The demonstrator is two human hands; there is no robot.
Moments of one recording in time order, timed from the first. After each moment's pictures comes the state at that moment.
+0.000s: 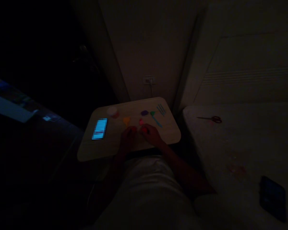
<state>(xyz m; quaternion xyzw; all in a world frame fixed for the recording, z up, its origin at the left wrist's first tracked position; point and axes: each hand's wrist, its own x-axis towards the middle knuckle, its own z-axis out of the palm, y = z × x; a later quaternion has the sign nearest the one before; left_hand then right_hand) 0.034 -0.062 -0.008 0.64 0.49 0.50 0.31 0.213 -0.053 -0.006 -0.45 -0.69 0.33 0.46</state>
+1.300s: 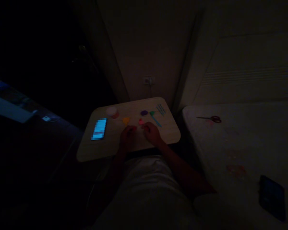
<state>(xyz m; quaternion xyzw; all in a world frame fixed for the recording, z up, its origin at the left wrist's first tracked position) 0.032 -0.060 -0.007 0.65 0.49 0.50 0.28 0.215 -0.043 -0.016 -0.46 -0.67 0.30 0.50</state>
